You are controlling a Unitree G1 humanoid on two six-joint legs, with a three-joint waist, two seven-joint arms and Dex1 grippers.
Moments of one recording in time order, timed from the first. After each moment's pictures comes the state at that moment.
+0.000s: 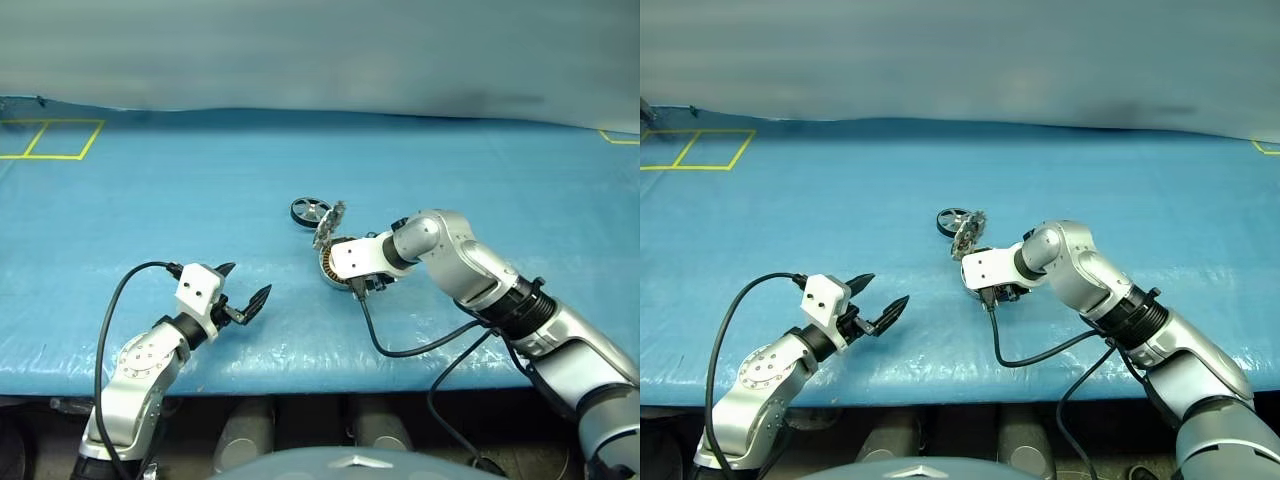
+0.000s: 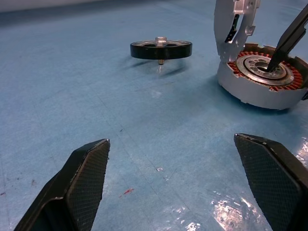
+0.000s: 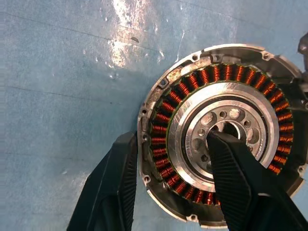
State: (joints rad) left arm 0.19 0.40 -0.01 -0.42 -0.27 0.36 -0.48; right arm -0.73 -0.66 0.65 -0.09 -0.29 0.49 1.25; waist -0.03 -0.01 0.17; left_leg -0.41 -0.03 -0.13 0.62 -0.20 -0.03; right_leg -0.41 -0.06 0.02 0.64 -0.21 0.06
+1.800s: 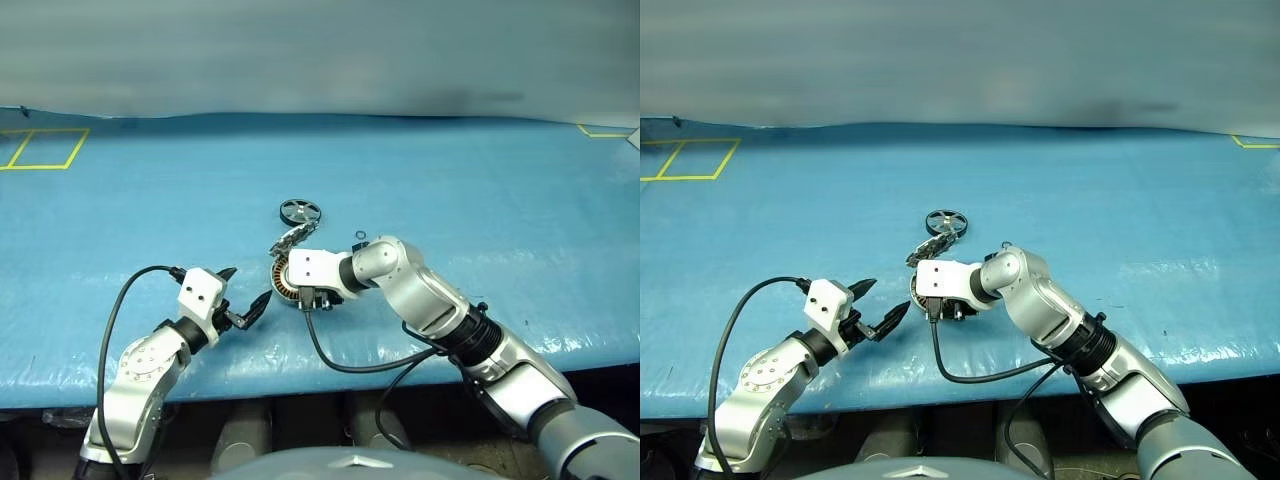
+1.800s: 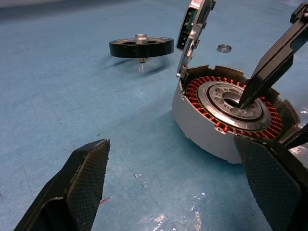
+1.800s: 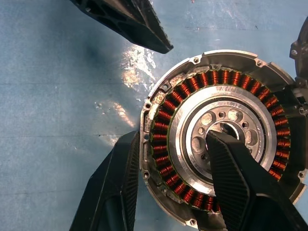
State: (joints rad) left arm 0.20 0.40 -0.02 -0.41 -0.25 0.36 -0.50; right arm -0.65 -0.40 0.66 -0.17 -0.22 0.73 1.07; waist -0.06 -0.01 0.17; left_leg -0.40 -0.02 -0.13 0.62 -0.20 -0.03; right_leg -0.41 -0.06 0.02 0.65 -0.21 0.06
